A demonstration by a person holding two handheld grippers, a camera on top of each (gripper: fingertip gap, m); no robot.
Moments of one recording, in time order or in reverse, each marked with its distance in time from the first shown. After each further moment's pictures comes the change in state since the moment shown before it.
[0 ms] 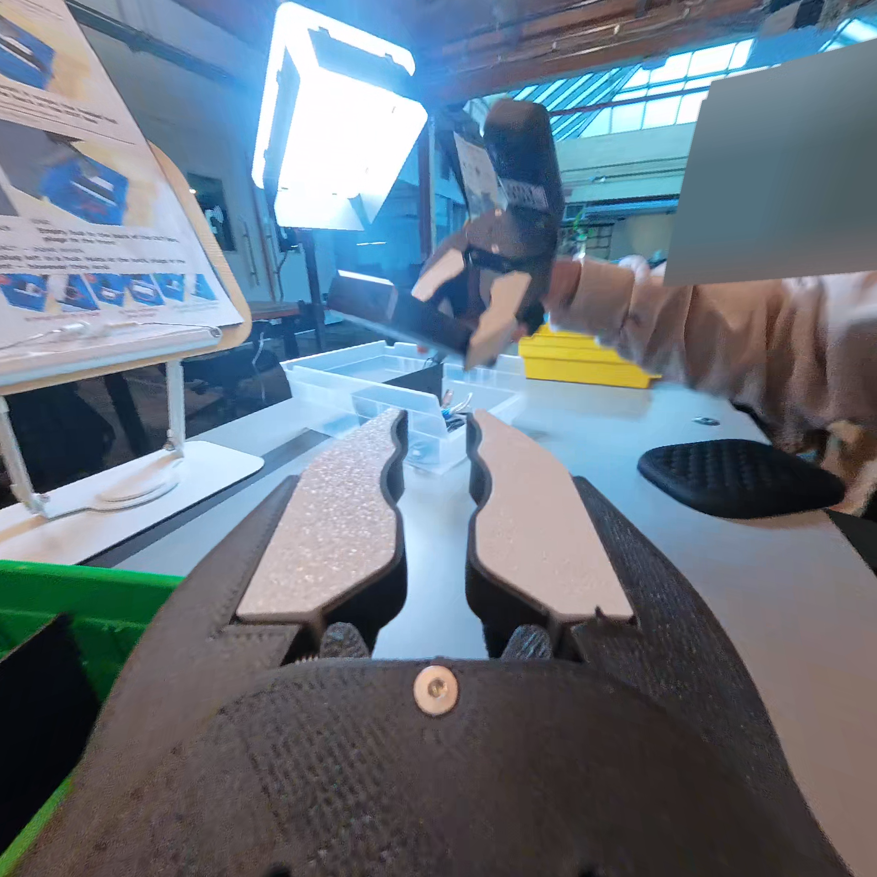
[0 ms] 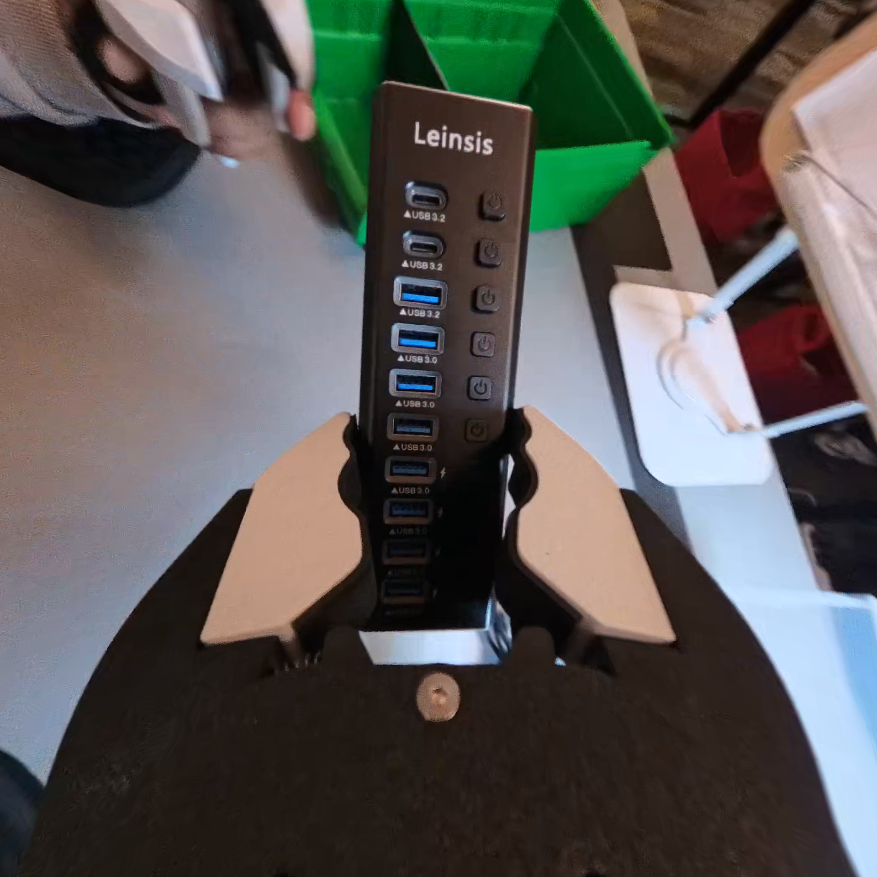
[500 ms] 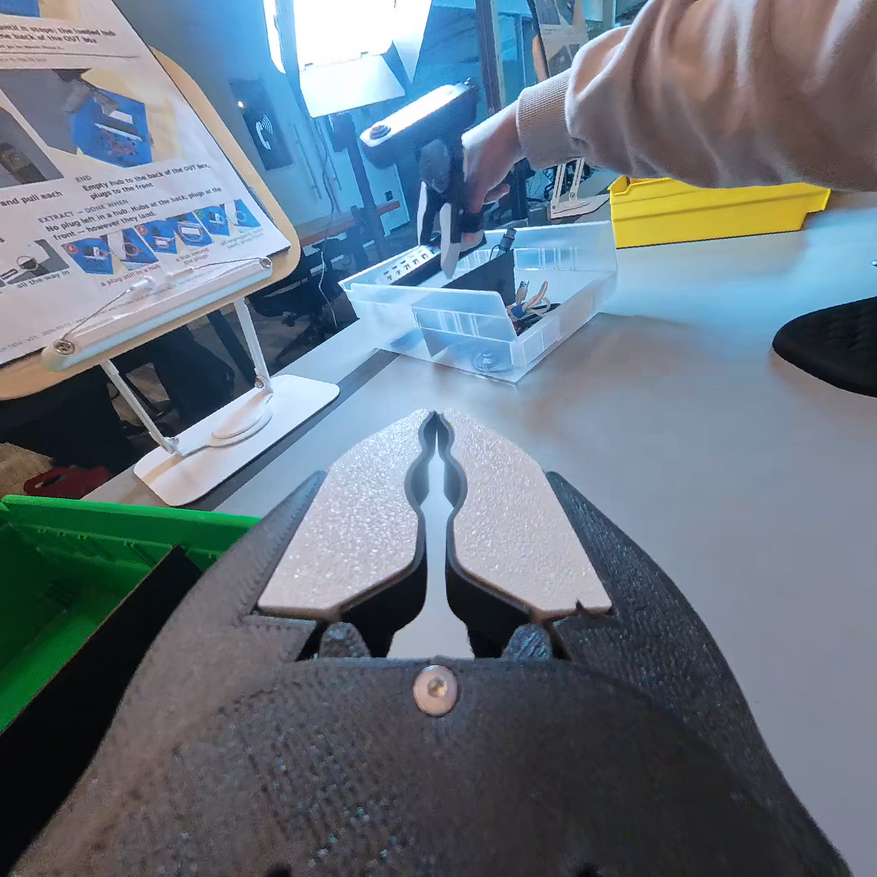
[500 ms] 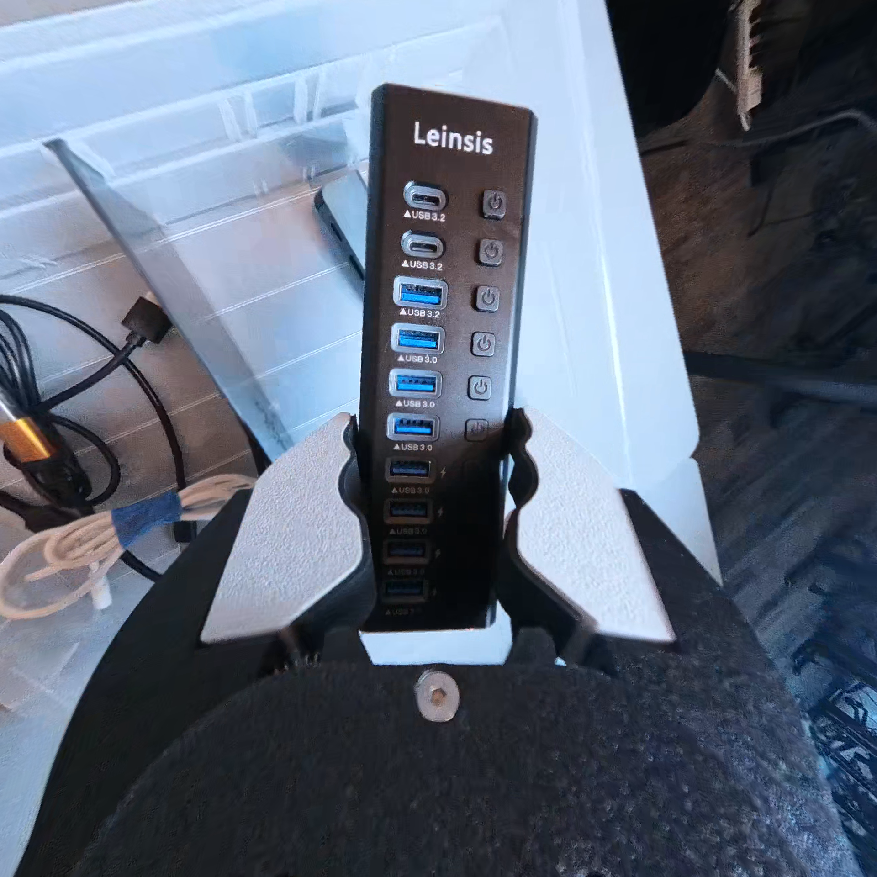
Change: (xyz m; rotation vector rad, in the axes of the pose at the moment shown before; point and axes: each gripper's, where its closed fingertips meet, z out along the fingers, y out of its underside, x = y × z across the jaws) left arm -0.019 0.038 0.001 -0.254 -0.153 0.227; right arm 0.213 0.224 -0.072 -0.757 0.301 0.310
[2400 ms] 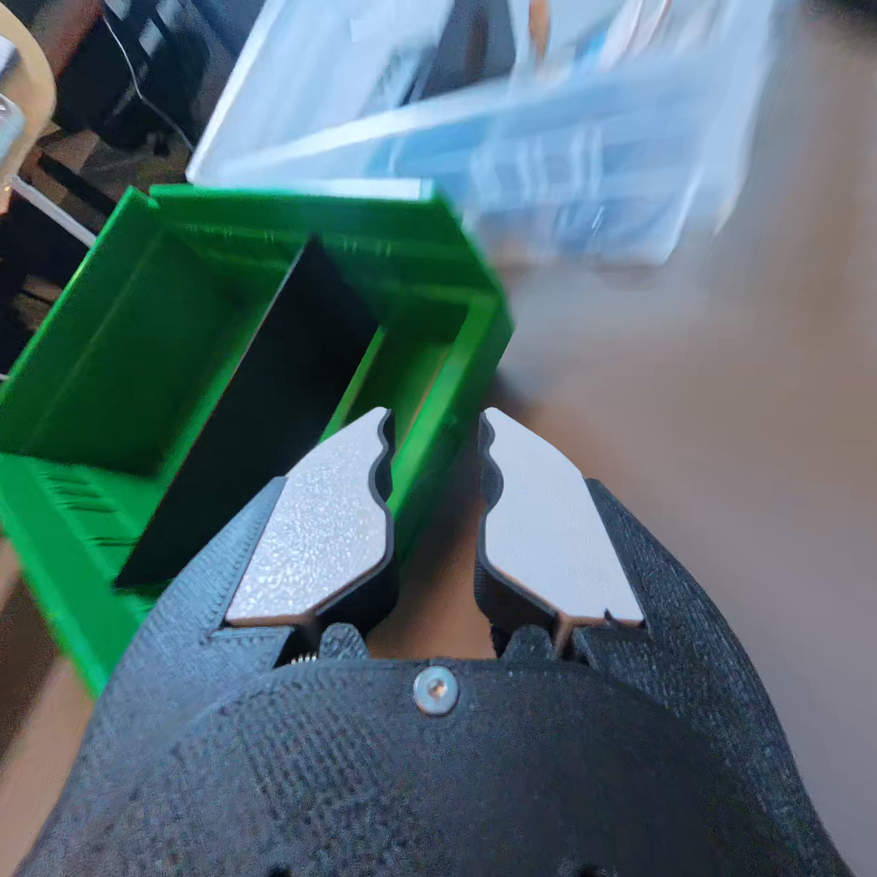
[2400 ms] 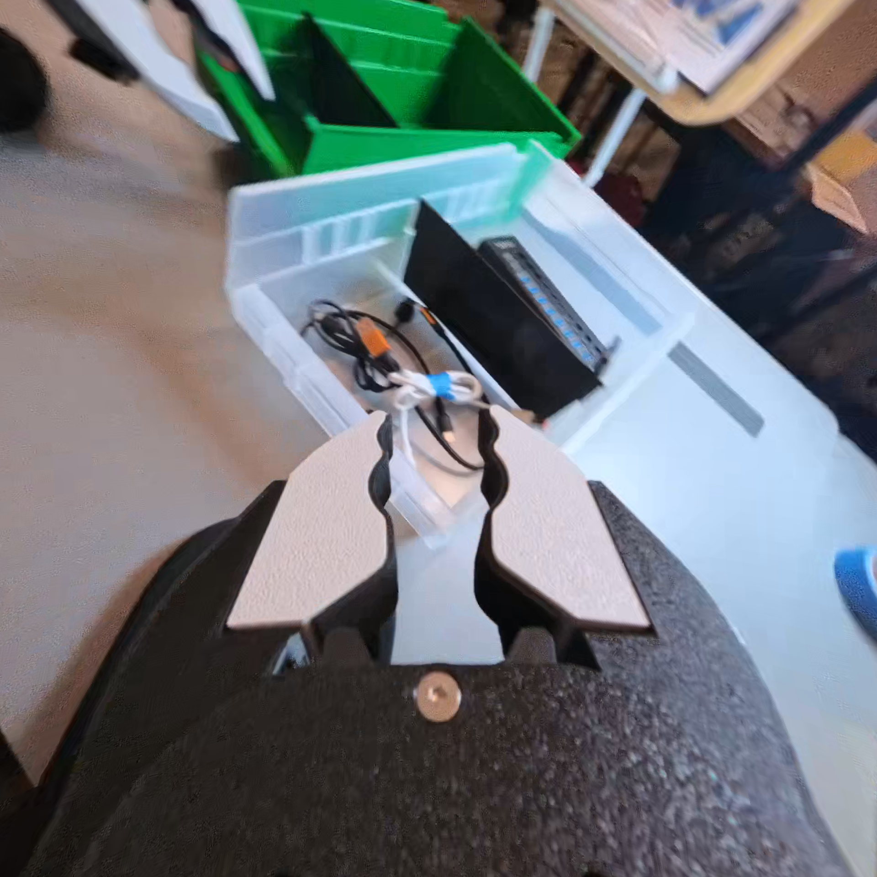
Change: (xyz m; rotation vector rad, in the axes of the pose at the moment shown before) left arm 0.039 0.061 0.011 -0.519 0.167 0.279; right arm -0.292 0.093 -0.173 0.751 0.083 0.182
